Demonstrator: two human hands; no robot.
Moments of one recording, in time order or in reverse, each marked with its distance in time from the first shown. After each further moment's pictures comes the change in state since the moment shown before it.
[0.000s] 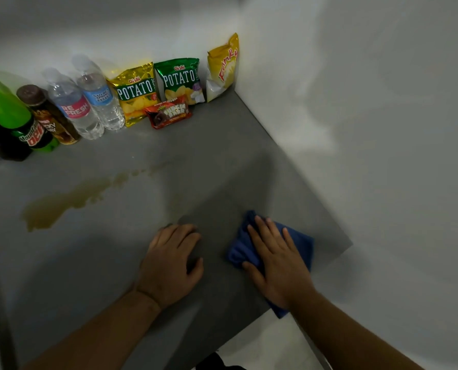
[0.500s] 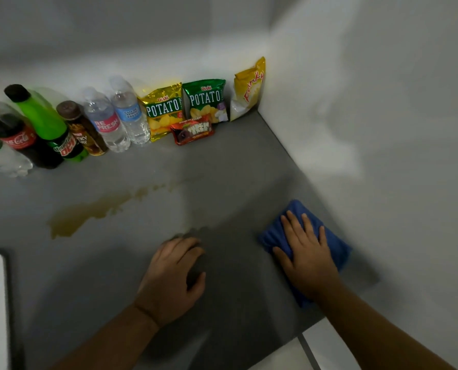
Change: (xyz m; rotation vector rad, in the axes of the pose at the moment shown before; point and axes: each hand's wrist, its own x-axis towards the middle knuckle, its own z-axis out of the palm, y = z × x) left_hand 0.002 -0.018 -0.015 -0.061 0.009 -0.099; right_hand 0.067 0.053 -0.019 -0.054 -0.033 0.123
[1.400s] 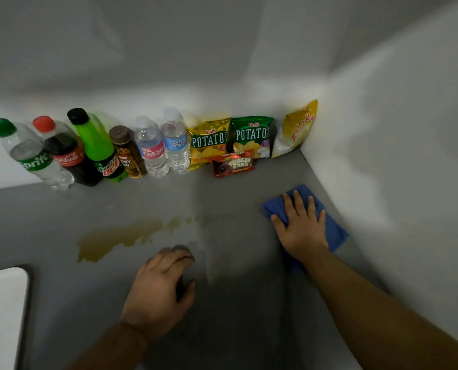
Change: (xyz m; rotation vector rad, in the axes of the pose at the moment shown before) left_hand 0.024 -0.067 -0.036 0.043 0.033 -0.268; right_hand 0.197 -0.071 -0.024 -0.052 -0.020 0.052
